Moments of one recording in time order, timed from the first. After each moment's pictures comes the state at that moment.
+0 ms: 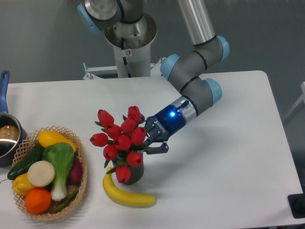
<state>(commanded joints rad) 2.67 -2.03 -1.94 -0.82 -0.01 1.56</state>
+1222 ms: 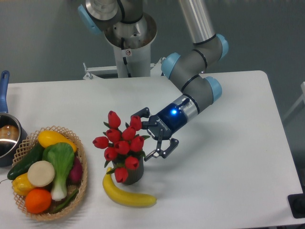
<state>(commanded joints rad) 2.72 -1.99 -2.00 -0.81 0.00 1.64</state>
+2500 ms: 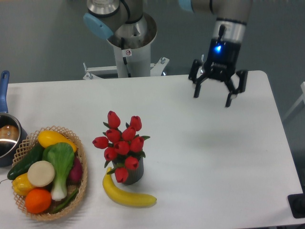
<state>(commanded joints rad) 2.95 -1.49 -1.91 -0.84 1.17 1.51</state>
